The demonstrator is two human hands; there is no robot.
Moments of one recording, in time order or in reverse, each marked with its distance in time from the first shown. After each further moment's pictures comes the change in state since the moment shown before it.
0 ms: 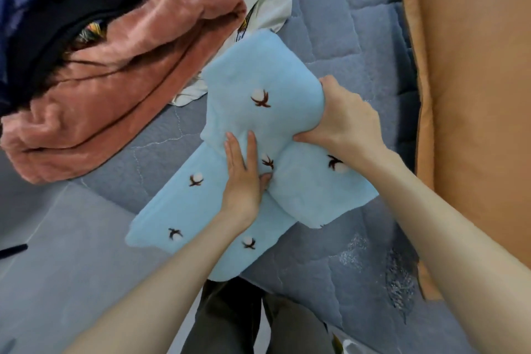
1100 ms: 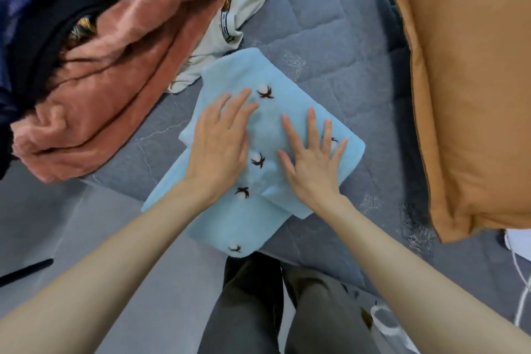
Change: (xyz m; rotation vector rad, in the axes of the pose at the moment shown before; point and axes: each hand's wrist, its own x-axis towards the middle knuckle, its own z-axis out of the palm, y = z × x) left_hand -0.024 -0.004 -0.073 0.363 0.253 0.543; right_hand -0.106 -0.002 0.127 0.000 -0.022 0.161
